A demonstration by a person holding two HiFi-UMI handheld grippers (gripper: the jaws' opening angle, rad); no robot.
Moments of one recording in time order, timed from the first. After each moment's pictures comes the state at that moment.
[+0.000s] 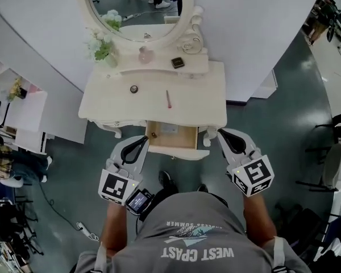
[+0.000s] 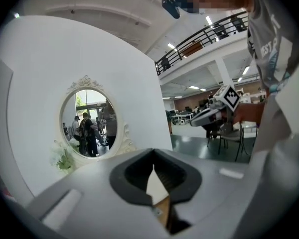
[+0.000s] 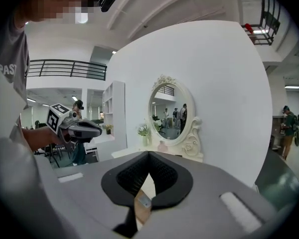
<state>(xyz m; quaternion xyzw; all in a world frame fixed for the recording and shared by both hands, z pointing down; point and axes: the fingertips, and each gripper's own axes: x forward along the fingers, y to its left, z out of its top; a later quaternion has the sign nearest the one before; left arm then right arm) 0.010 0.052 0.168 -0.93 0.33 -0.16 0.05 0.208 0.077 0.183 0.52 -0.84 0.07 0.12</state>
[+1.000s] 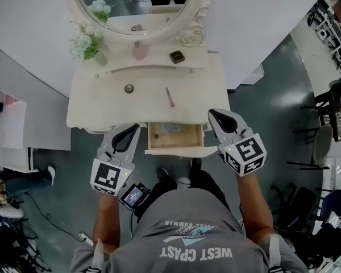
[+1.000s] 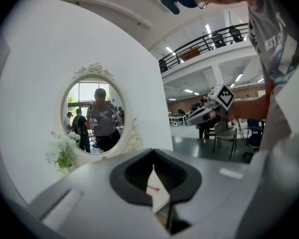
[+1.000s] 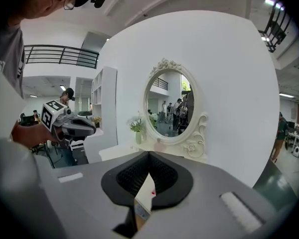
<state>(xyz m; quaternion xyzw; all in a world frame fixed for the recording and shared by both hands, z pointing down) -0.079 -0.076 0.200 -0.95 0.27 -0.15 0.04 0.121 -0.048 0.205 0.56 -0.80 0.08 0.16</state>
